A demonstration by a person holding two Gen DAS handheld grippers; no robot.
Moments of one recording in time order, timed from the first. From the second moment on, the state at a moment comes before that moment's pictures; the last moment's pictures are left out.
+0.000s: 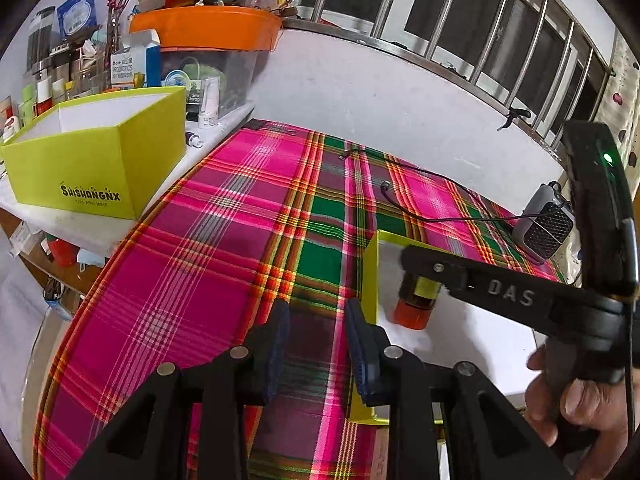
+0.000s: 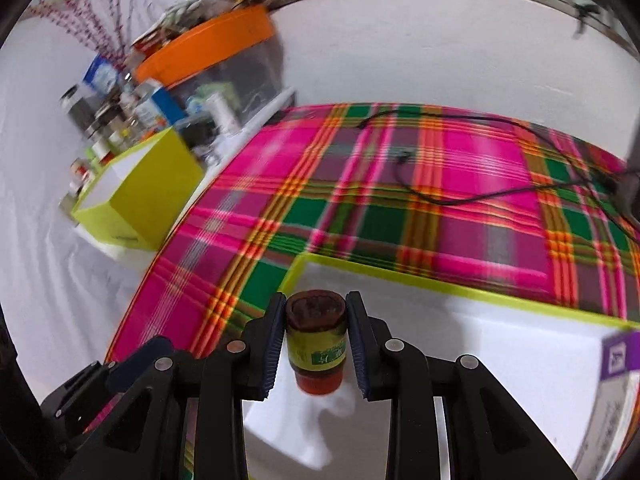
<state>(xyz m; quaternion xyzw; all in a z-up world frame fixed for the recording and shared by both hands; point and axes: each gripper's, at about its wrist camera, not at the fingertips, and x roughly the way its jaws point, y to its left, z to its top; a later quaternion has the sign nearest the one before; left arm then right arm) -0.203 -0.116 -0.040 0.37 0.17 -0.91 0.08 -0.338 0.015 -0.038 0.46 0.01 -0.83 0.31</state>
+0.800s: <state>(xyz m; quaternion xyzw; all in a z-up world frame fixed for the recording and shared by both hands) -0.205 -0.117 -0.043 0.38 0.17 -0.91 0.08 -0.338 0.019 -0.051 0.48 -0.02 -0.81 0.33</state>
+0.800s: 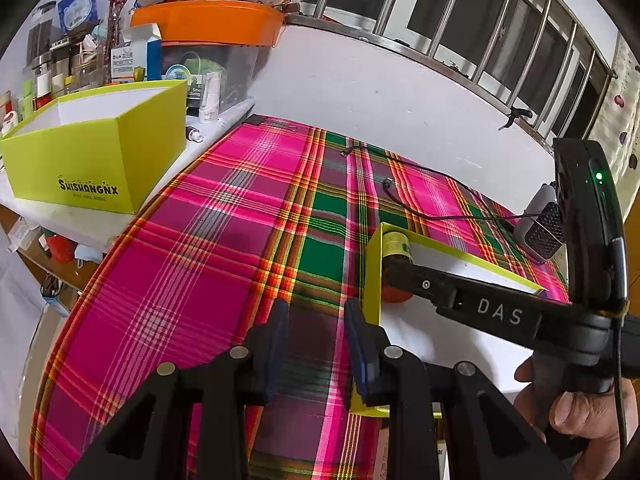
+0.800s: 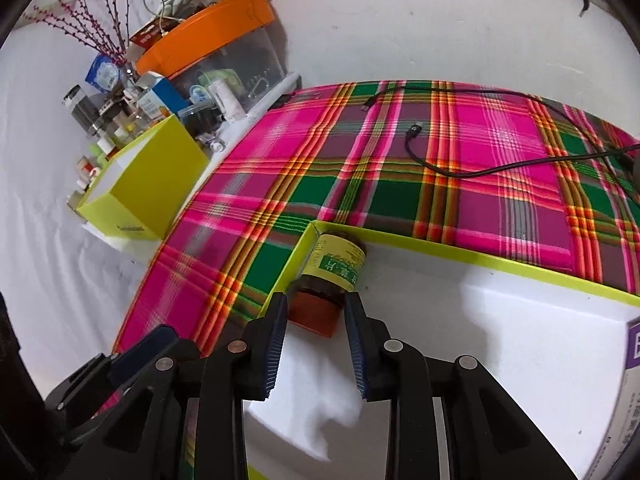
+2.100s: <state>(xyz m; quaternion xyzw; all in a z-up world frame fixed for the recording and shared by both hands) -0.169 -0.088 -0.040 0.36 0.15 -0.92 0.04 -0.198 0.253 -0.018 0.42 -0.09 -0.88 0.21</state>
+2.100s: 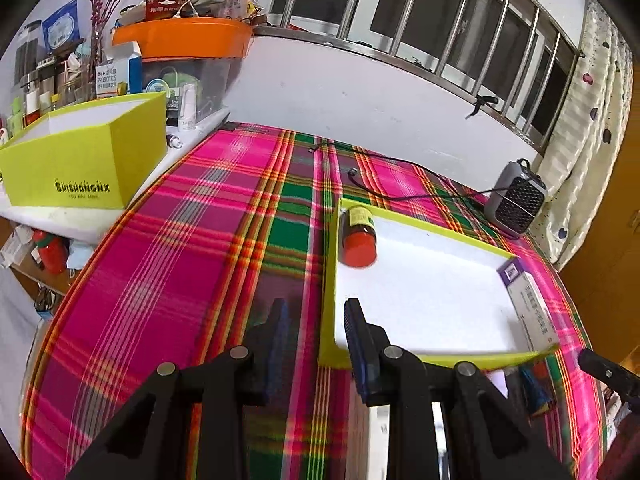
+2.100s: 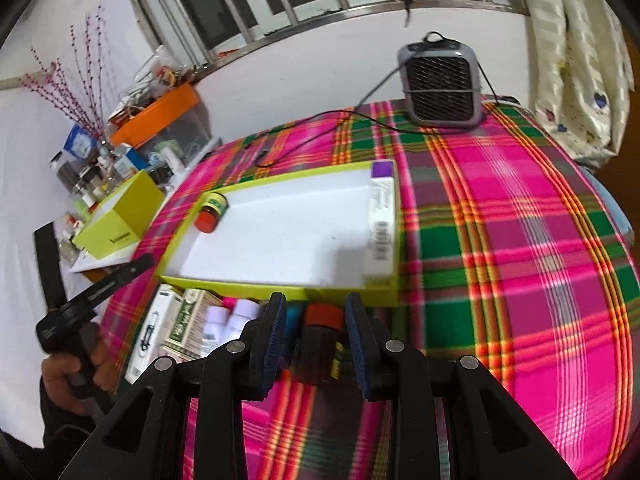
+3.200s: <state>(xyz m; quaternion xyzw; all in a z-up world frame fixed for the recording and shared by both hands) -0.112 -0.054 -0.057 0.43 0.11 -0.89 -0.05 -0.181 0.244 -0.045 0.43 -0.06 -0.87 0.22</state>
